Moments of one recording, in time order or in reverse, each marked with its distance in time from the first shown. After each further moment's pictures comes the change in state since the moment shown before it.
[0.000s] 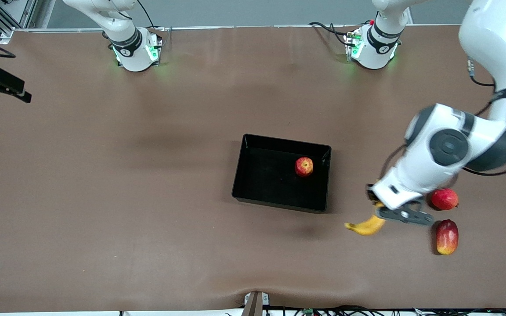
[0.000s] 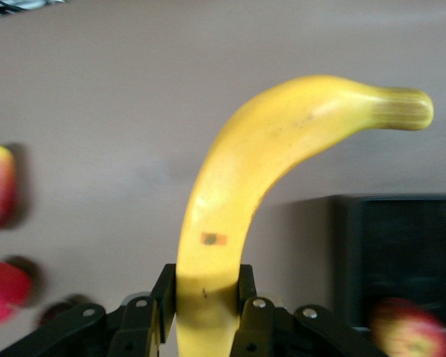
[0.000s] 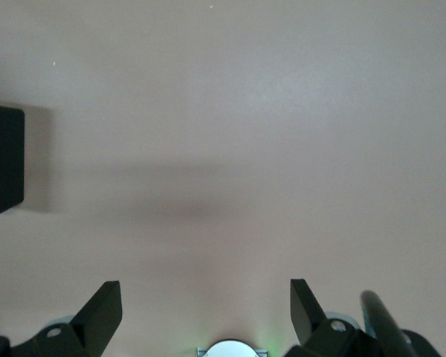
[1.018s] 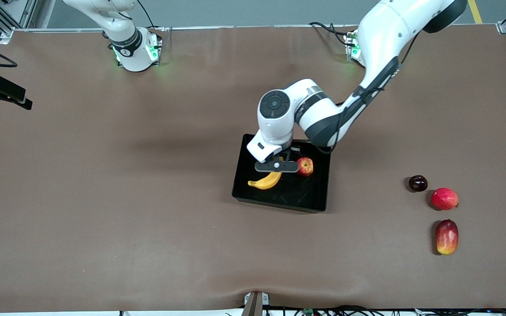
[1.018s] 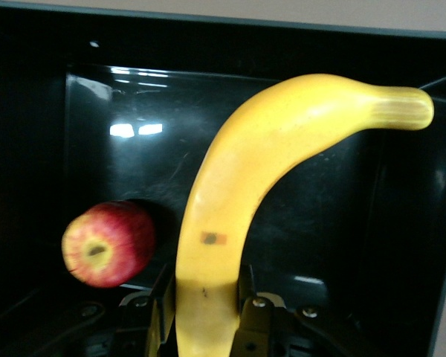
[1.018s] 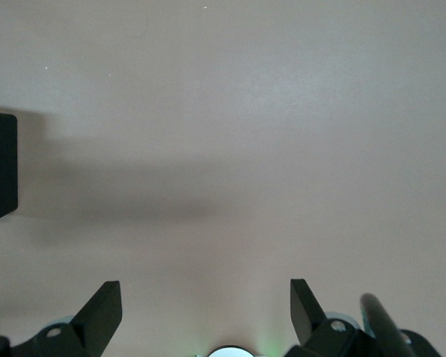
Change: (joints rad) left arm -0.568 0.110 0.182 -0.020 0.002 0.064 -0.552; right arm -0.003 0.001 -0.001 -0.033 0.000 0.026 0.000
